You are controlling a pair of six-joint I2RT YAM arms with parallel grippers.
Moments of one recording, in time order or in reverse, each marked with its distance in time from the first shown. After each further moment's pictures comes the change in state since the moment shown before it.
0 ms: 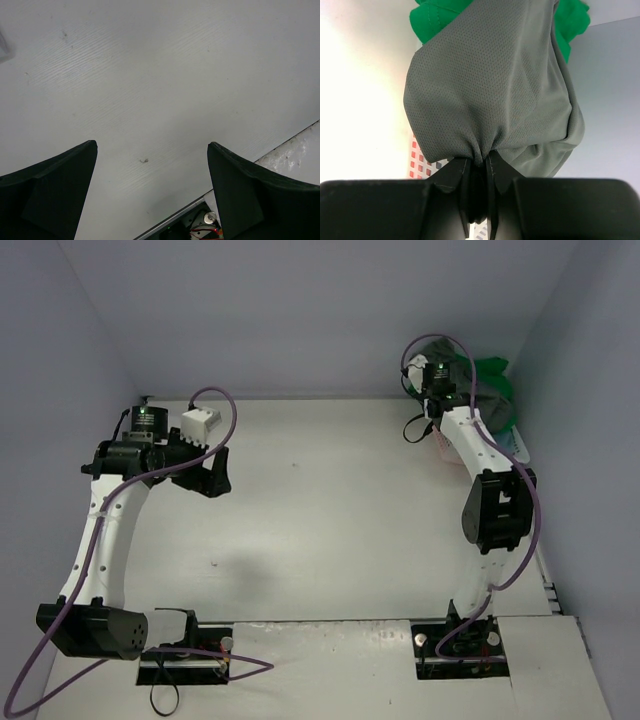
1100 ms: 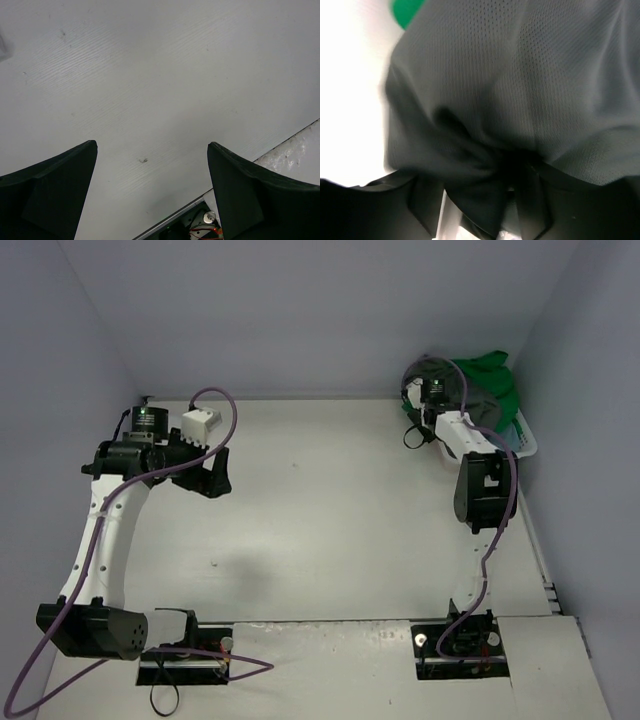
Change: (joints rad) left arm 0.000 0.000 -0.002 -0.002 0.003 0.000; right arm -0.059 0.225 0.029 0.028 -0.075 0.029
